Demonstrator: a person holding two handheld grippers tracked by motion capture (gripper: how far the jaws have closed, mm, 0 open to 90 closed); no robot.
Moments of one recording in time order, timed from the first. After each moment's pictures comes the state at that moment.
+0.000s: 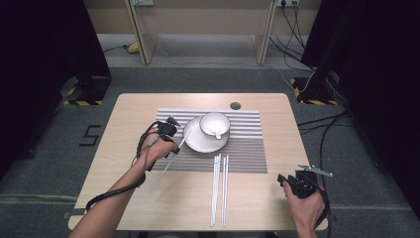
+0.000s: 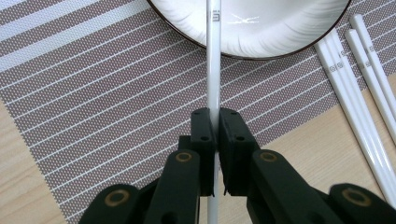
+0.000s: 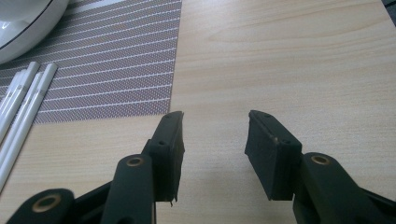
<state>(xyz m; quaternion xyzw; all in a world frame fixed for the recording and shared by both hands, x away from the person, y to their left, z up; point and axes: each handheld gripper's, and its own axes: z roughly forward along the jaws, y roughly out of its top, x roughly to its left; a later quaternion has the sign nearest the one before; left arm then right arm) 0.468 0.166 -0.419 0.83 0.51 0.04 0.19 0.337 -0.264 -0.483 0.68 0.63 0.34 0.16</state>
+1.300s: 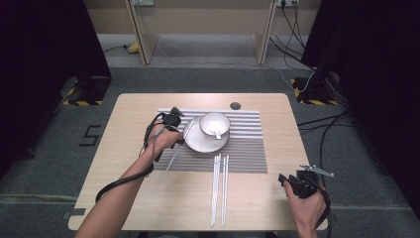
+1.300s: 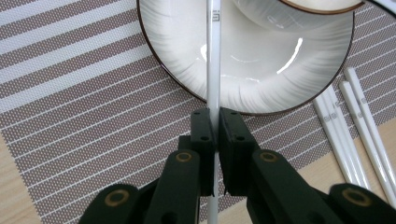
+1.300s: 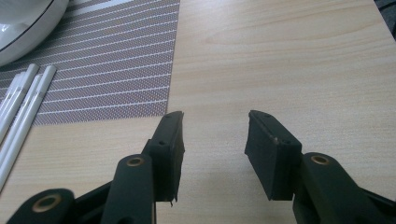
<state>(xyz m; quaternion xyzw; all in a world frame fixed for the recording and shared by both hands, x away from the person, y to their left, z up) 0.498 0.154 -0.413 0.82 0.54 0.05 0.21 0.337 -0.266 -0.482 0.68 0.63 0.34 0.16</state>
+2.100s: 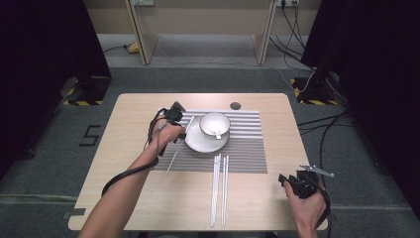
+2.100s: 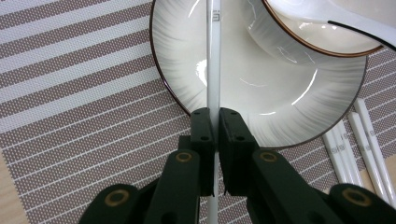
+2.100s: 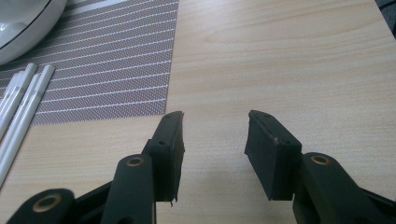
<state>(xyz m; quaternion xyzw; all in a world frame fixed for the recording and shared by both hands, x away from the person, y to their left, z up) 0.520 0.150 -0.417 0.80 0.56 0.05 0.21 0.337 -0.267 -0.483 0.68 0.63 0.34 0.16</state>
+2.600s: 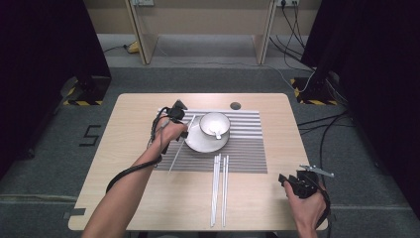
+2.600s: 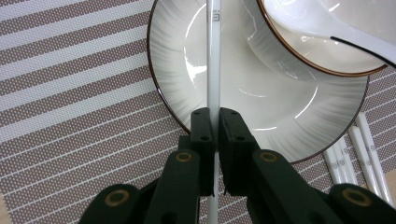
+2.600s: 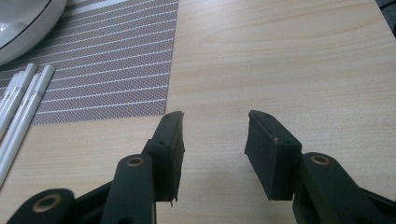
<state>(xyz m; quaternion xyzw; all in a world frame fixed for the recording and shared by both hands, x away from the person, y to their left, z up) 0.530 0.145 -0.420 0.80 0.56 0.04 0.21 0.337 -0.267 -0.483 0.68 0.63 0.34 0.16</state>
